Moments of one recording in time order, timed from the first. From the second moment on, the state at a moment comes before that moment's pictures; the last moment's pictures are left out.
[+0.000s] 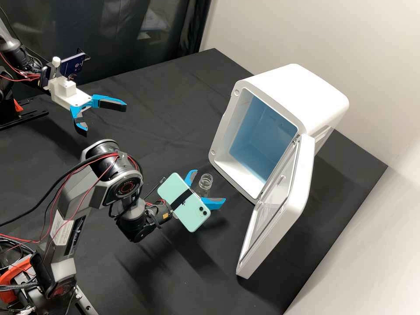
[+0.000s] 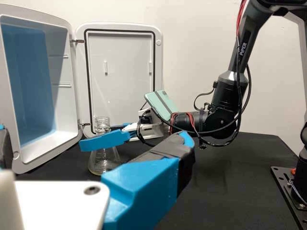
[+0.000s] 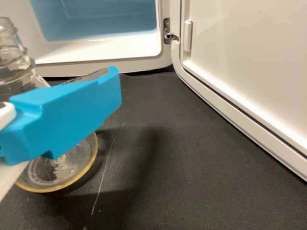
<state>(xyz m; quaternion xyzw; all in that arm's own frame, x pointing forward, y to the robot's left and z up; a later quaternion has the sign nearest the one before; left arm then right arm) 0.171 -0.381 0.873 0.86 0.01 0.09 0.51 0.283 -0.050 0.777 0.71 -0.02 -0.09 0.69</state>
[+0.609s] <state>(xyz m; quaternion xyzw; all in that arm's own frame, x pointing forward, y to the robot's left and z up) 0.170 -0.382 0.873 0.86 0.01 0.09 0.51 0.292 -0.056 0.769 0.71 -0.03 -0.10 0.69</state>
